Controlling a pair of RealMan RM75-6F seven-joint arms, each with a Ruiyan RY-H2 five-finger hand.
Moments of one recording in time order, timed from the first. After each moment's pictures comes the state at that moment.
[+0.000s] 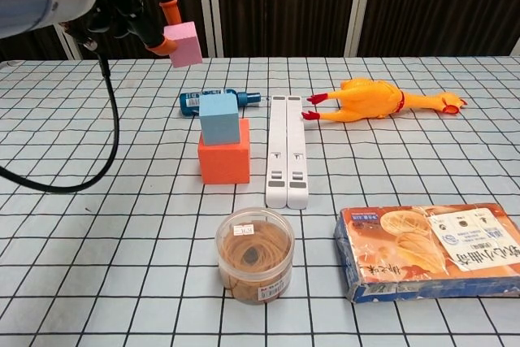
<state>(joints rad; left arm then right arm) -0.94 -1.78 -0.67 -2.01 0.44 1.72 1.26 0.14 -1.10 0.00 -1.57 -1.50 1.31 0.20</state>
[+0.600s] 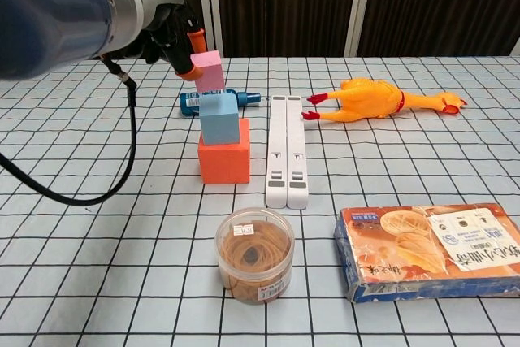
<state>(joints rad) -1.02 -1.80 -0.63 -1.91 0.34 1.66 1.19 0.14 -1.09 0.00 -1.58 -1.50 1.31 0.20</state>
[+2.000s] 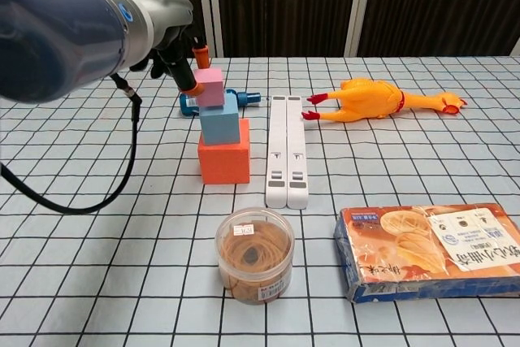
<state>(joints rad) -1.08 -1.78 -0.55 -1.85 0.29 1.64 1.14 0.14 -1.09 0.00 -1.57 -1.49 1.31 0.20</state>
